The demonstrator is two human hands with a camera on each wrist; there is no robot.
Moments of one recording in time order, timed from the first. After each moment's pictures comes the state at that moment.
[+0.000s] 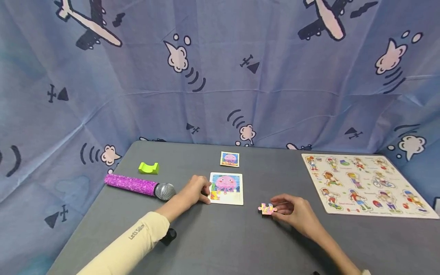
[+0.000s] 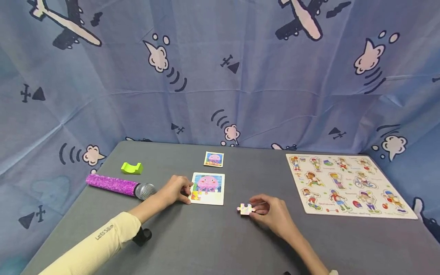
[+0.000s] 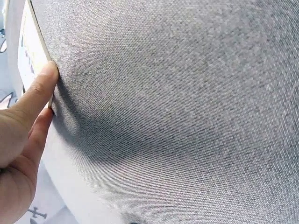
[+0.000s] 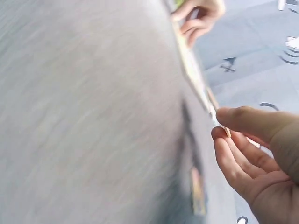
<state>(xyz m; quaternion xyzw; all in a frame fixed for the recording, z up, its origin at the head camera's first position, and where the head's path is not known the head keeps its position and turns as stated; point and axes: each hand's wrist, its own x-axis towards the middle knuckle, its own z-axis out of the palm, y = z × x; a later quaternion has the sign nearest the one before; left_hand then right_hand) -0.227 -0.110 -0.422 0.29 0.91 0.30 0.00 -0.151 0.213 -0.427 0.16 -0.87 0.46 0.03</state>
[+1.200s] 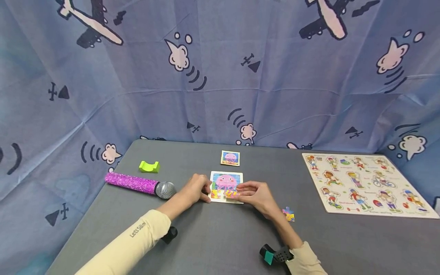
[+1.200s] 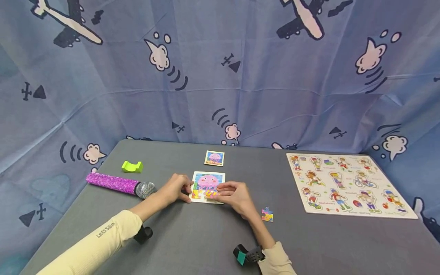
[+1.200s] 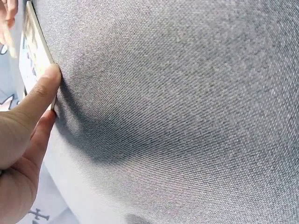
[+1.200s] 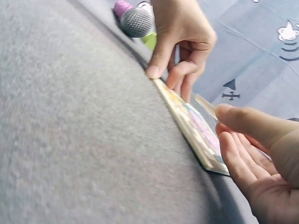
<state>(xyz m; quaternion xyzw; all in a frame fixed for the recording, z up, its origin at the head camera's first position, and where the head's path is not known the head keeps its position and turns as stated) -0.223 -0.111 -0.416 0.29 0.91 0.30 0.00 -0.200 0.129 -0.444 0.09 -0.74 0.66 -0.07</state>
